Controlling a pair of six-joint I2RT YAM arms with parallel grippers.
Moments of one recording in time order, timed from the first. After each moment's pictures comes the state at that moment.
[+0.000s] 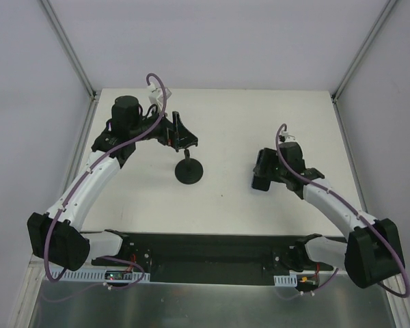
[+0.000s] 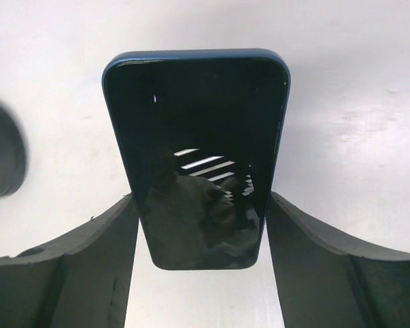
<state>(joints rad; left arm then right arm) -0.32 1.25 1.16 -0.28 0.73 -0.34 0.32 1.22 0.70 -0.30 0.07 0.52</state>
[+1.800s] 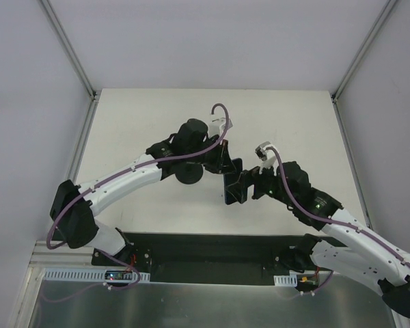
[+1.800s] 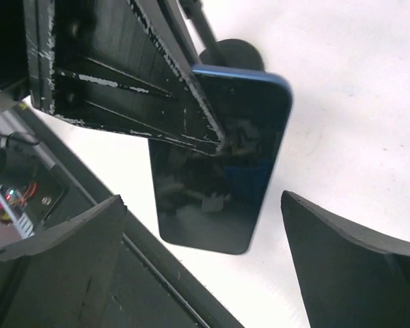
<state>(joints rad) -0.83 1.50 1.26 -0.29 0.42 -0.56 0.83 0.78 0.70 -0.31 0.00 0.36</state>
